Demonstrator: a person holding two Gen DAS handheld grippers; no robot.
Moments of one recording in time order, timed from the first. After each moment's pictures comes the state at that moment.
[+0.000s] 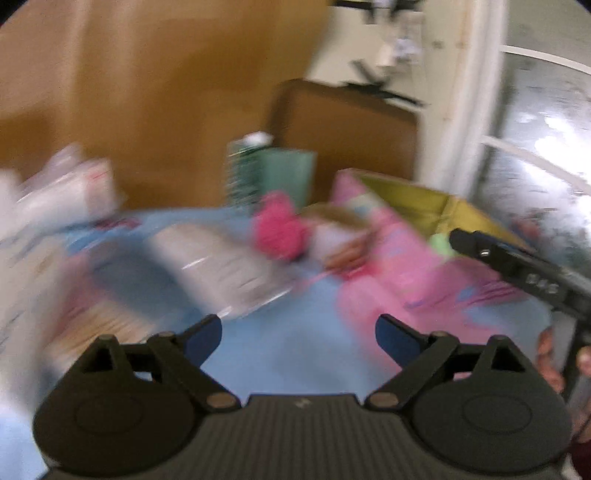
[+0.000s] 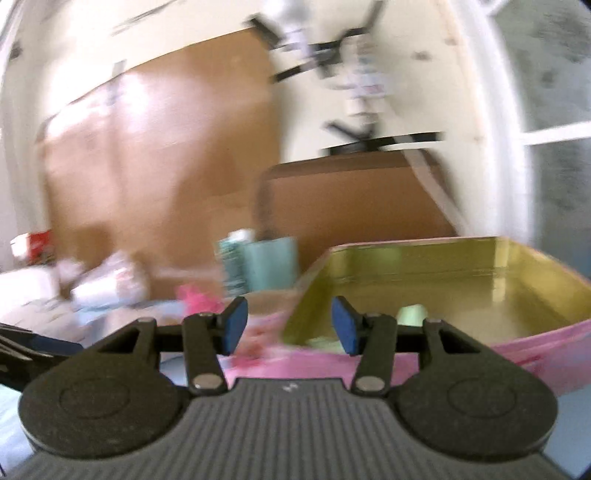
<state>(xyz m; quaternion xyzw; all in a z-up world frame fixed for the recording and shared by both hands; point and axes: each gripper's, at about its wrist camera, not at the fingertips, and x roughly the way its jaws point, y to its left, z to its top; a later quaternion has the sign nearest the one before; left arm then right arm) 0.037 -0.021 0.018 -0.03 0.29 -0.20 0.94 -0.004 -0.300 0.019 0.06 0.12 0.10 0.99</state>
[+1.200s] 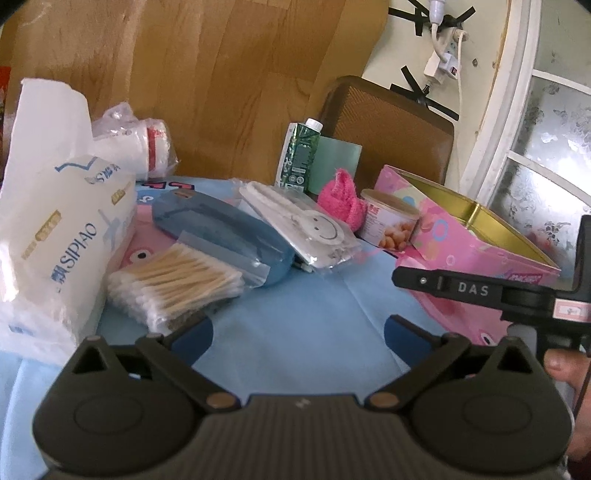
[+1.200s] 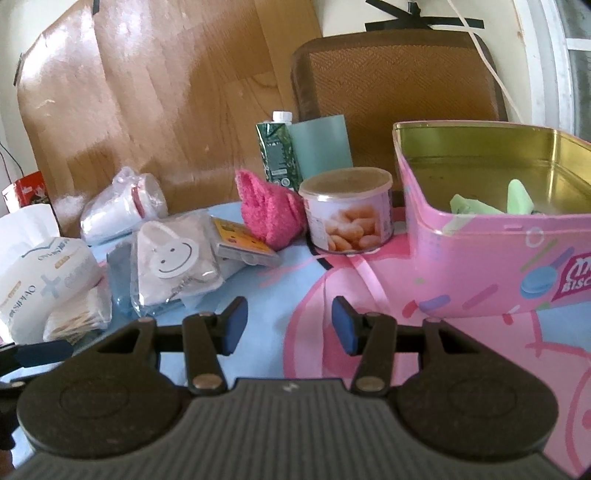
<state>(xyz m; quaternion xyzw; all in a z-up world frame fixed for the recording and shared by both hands) 0.034 0.032 -0.012 -0.08 0.29 -0.21 0.93 0.040 -0.218 -0.017 0.09 0.28 0.07 0.95</state>
